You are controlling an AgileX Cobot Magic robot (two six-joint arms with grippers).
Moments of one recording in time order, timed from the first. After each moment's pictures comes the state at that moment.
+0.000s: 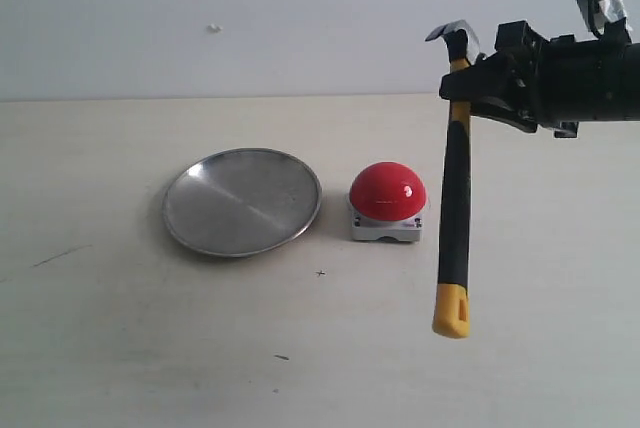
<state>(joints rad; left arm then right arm) -0.05 0.05 0.00 0.09 0.15 -0.25 -0.18 1.68 -0.93 1.60 0.91 -1.20</state>
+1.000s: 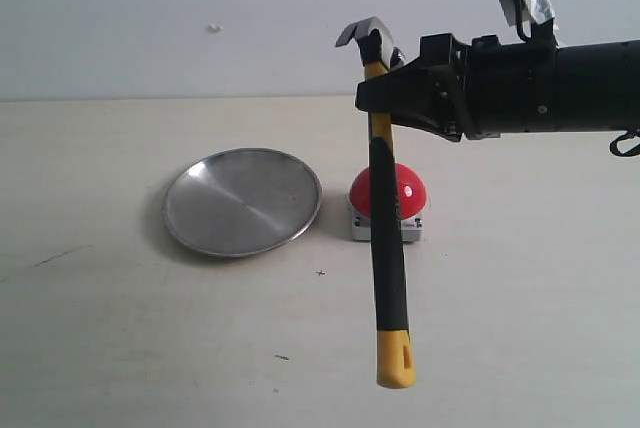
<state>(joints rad) -0.05 0.05 0.00 0.10 0.12 -0.25 0.03 1.62 -0.88 1.69 0.92 -1.30</state>
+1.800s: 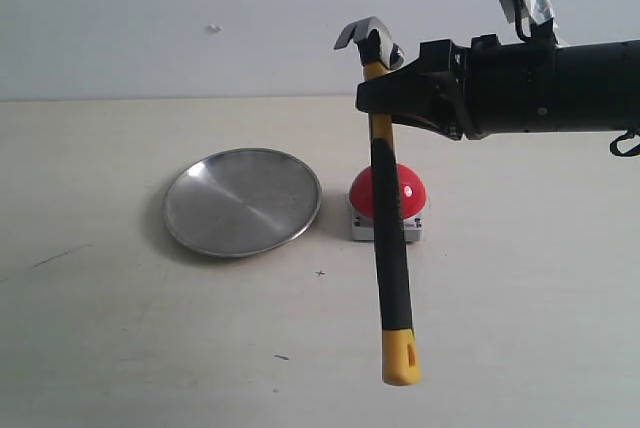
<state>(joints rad) -0.05 0.05 0.00 0.09 -0.15 -0.51 0.03 1.62 -0.88 1.69 0.92 -1.35</state>
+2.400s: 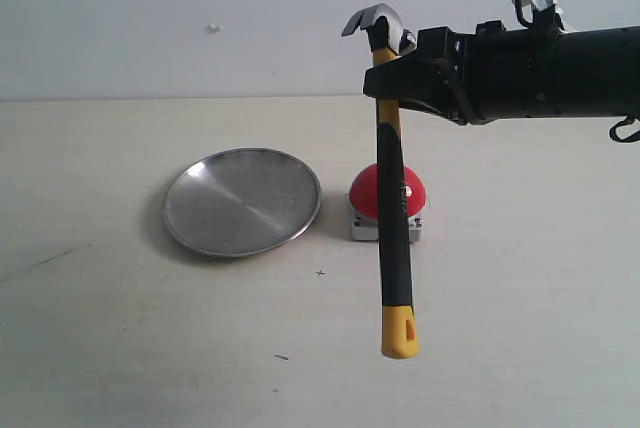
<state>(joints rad) -0.05 0.57 -0.06 0.68 -0.45 -1.12 0.03 1.62 -0.91 1.70 0.84 -1.35</state>
